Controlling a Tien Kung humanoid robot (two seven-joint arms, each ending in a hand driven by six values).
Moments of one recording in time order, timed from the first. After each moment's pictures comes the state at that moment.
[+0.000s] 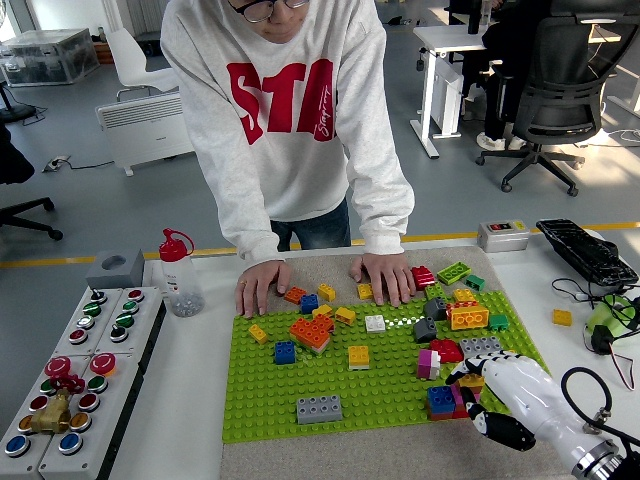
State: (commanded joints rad) left arm -0.09 0.05 -1.21 -0.18 1.48 0.02 0.32; right arm 0.24 -0.60 0.81 1.62 -1.98 -0.34 -0.10
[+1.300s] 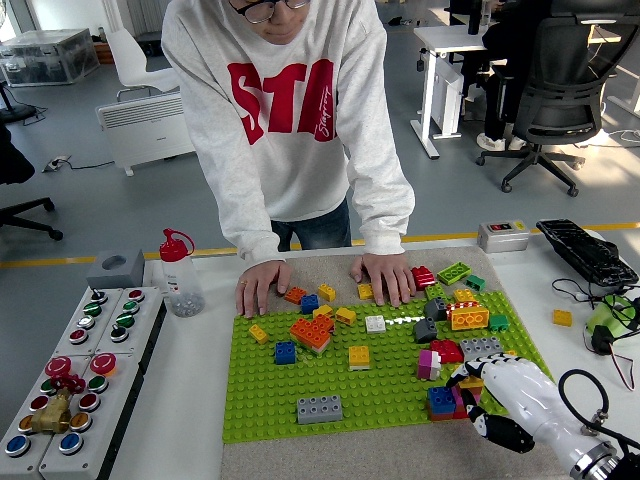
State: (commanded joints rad) left arm -0.08 0.04 -1.21 -0.18 1.47 0.02 0.32; right arm 0.25 -0.60 0.80 1.61 -1.98 -0.33 -0.11
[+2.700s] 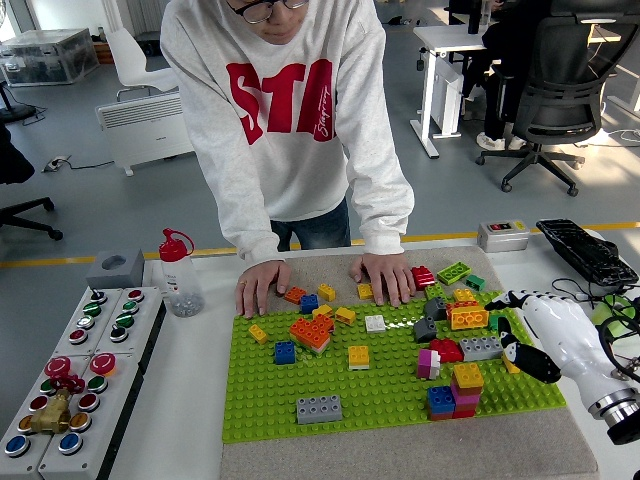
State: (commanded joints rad) left arm -0.10 0.05 -1.20 -0.18 1.46 0.01 0.32; right arm 0.33 -0.56 0.93 1.49 -1.98 -0.45 -0.18
